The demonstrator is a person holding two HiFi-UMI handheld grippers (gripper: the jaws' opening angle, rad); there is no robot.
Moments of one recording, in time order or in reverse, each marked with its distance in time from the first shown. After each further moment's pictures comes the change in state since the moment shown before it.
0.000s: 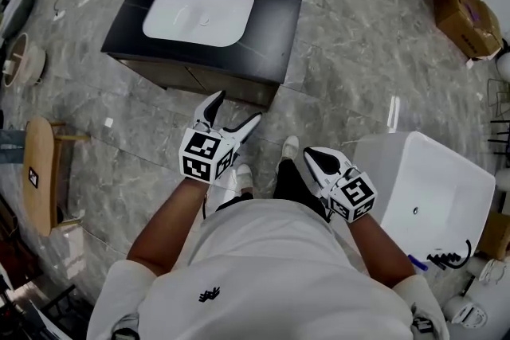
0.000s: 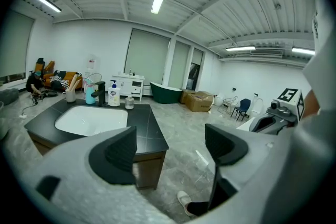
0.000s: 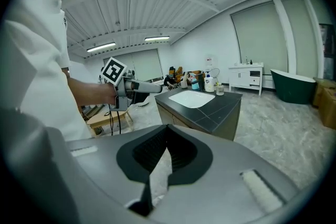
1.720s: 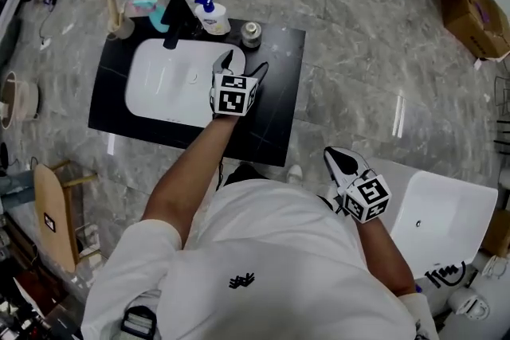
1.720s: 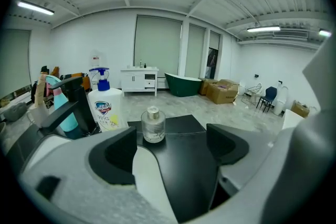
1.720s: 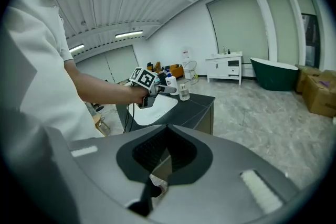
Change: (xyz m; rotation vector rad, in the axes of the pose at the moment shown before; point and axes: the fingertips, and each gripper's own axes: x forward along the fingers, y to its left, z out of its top) left arm 0.375 0.264 0.104 0.037 0.118 0.161; right arm 0.129 -0.271 0.097 0.173 0.069 -0.173
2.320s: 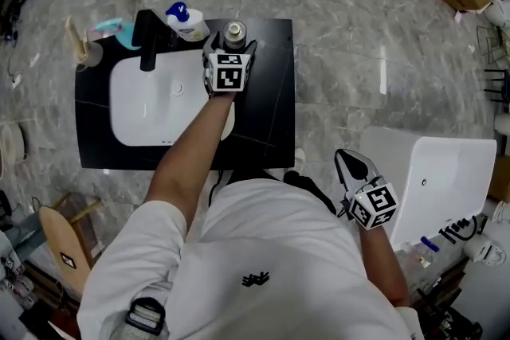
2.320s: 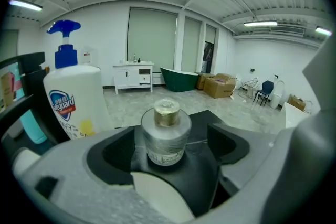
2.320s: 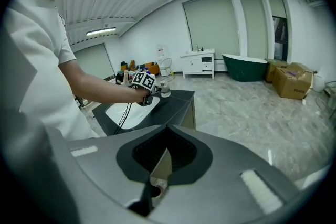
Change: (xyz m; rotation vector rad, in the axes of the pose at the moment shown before) left arm 0.118 0.046 -0.009 0.044 0.042 -0.062; right arm 0.009 -0.004 -0.004 0.153 0.025 -0.267
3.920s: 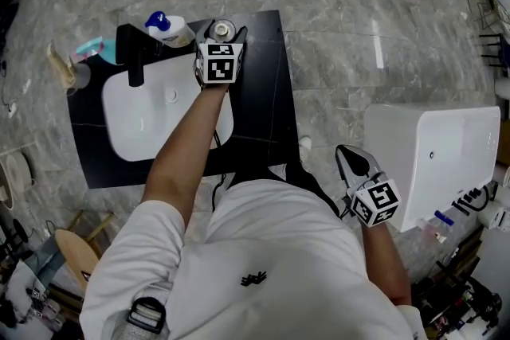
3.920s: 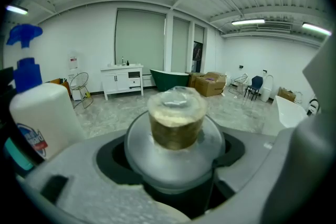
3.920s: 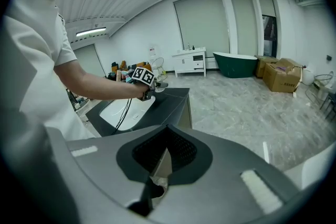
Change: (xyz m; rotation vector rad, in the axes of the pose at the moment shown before) left arm 0.026 -0.010 0.024 0.094 -0.002 -0.088; right arm 0.003 0.007 -0.011 0.066 0.005 -0.084
